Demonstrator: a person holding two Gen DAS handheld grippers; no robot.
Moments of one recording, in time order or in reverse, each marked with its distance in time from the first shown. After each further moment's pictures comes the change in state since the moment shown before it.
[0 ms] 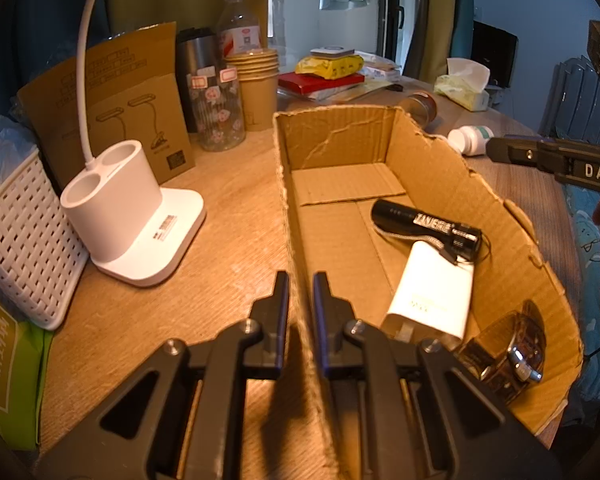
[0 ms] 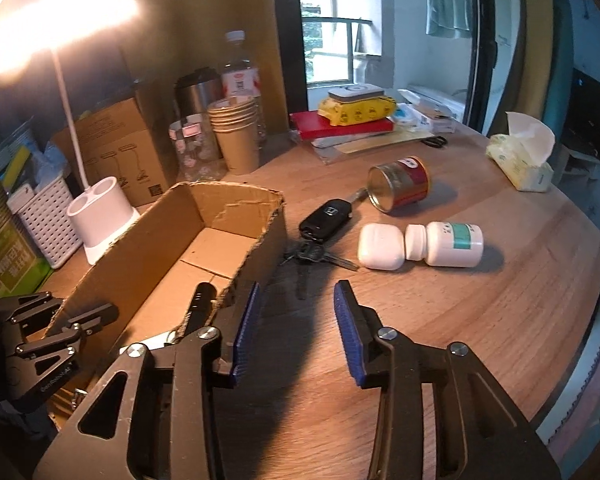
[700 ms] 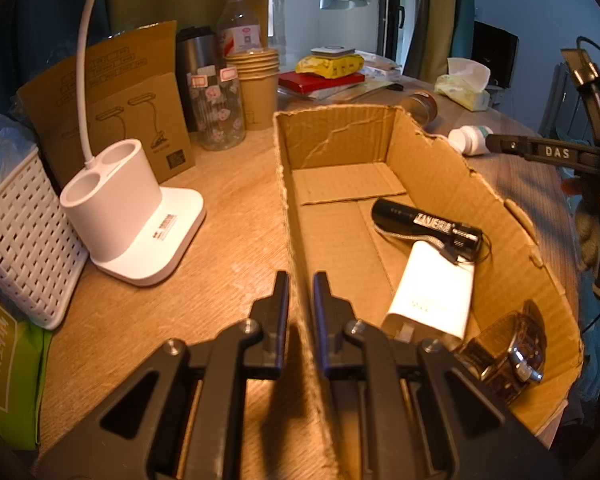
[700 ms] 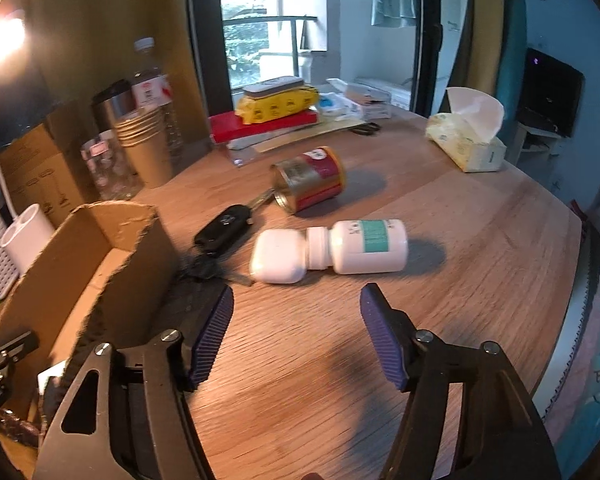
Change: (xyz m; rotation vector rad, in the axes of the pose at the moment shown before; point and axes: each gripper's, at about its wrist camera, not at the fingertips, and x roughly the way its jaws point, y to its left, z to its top) left arm 0.000 0.000 -0.001 -0.001 0.001 0.001; right arm 0.027 -0.072 0.003 0.096 -0.008 -0.159
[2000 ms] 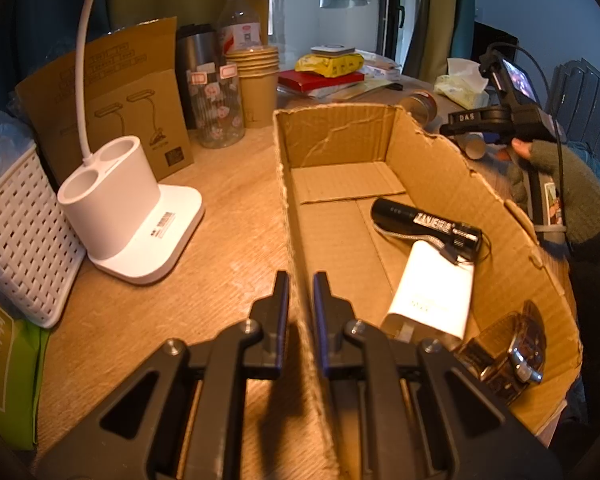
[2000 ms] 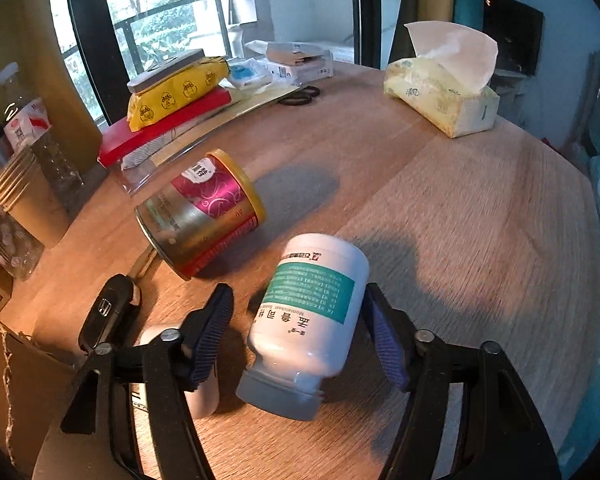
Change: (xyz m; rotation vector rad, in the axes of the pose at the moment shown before) left arm 0.003 -0.002 -0.003 -0.006 0.005 -0.007; right arm 0.108 -0.047 0.045 0.202 0.113 -0.128
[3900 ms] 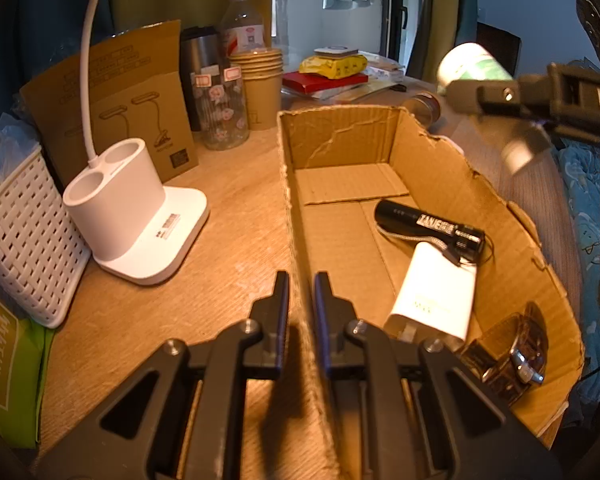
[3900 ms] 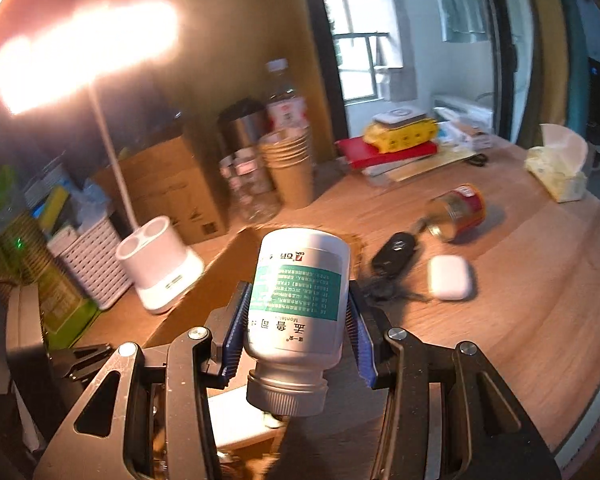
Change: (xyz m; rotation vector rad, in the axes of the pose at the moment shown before) left arm -0.002 0.004 0.002 -0.002 -0.002 0.008; right arm -0.168 0.128 -0.083 -0.265 -0.135 0.437
